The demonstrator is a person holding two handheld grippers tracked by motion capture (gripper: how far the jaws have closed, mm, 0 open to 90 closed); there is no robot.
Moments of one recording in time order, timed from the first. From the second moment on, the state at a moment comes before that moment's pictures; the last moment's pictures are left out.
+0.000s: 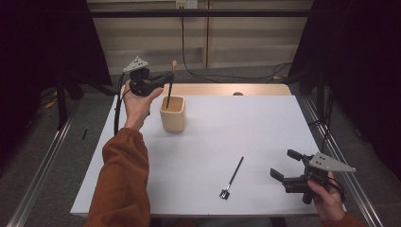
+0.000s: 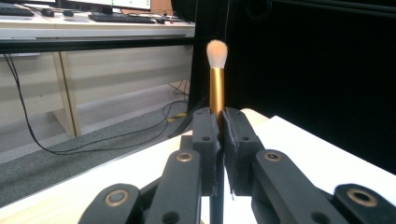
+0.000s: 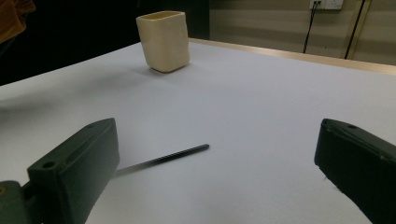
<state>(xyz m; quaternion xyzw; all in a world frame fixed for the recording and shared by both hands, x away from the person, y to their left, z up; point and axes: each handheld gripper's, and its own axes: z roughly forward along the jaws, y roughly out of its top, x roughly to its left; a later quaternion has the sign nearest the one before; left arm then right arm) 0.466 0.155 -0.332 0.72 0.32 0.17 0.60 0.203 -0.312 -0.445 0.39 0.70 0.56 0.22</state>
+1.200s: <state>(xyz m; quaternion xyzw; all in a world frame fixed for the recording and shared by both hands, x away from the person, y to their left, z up) 0.479 0.148 -0.379 0.74 0.32 0.17 0.57 0.202 -0.314 -0.446 0.40 0.70 0.56 0.22</state>
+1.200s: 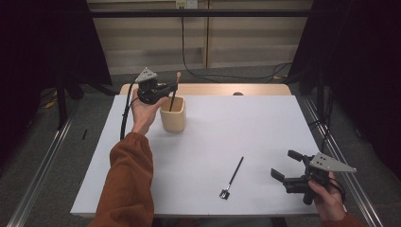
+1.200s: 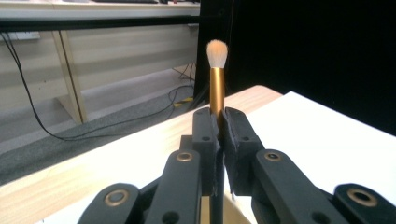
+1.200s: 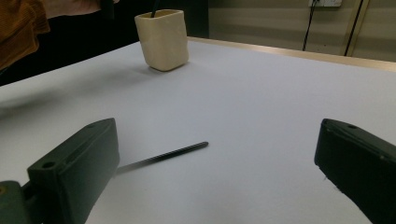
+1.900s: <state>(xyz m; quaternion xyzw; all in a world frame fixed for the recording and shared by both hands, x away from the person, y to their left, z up) 0.473 0.150 -0.399 0.74 0.33 0.16 0.56 0.202 -0.313 -0.446 0.40 0.70 0.55 0.22</state>
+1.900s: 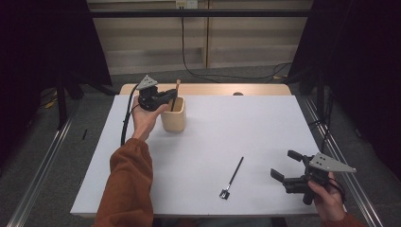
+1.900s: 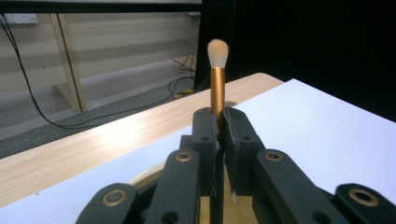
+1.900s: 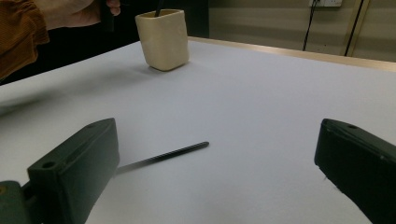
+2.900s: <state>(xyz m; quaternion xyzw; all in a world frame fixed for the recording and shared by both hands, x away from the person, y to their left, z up) 0.452 0.151 -0.390 0.72 0.34 0.17 0.58 0.202 -0.312 -0.446 0.39 0.70 0.55 0.22</state>
